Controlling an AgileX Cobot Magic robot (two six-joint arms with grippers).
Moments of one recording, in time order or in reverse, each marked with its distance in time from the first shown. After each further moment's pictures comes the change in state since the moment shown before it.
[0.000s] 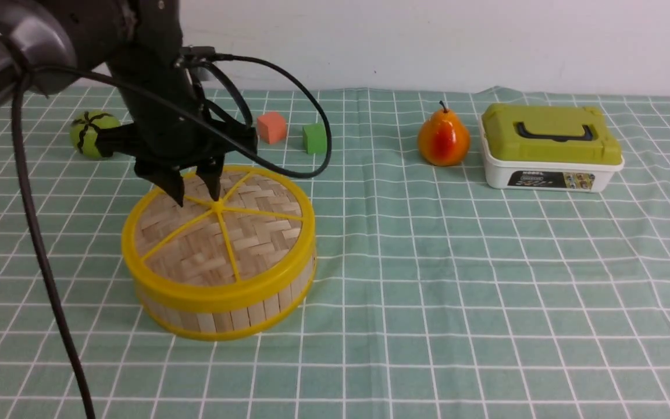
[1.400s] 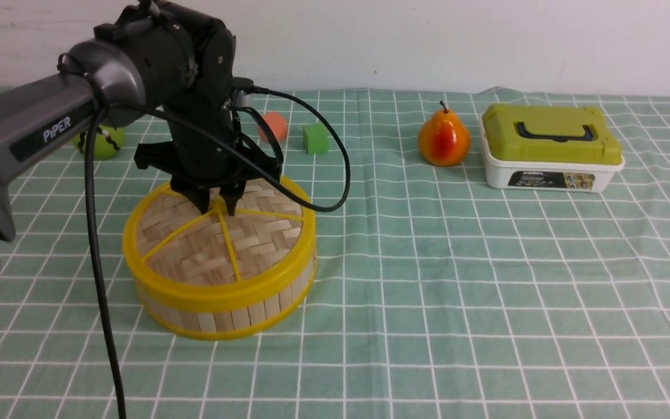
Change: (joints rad) right arm 0.000 0.000 0.000 0.000 0.000 0.000; left arm -0.034 0.103 -0.011 0.095 -0.093 -0.005
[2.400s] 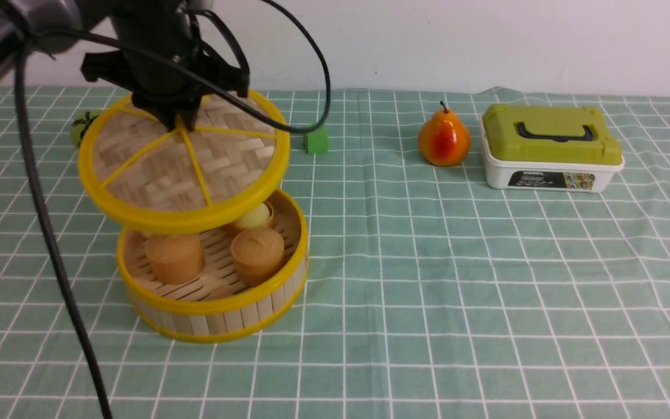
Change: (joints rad) right arm 0.000 0.000 0.000 0.000 0.000 0.000; left arm 0.076 -0.127 -0.190 0.055 0.114 0.027
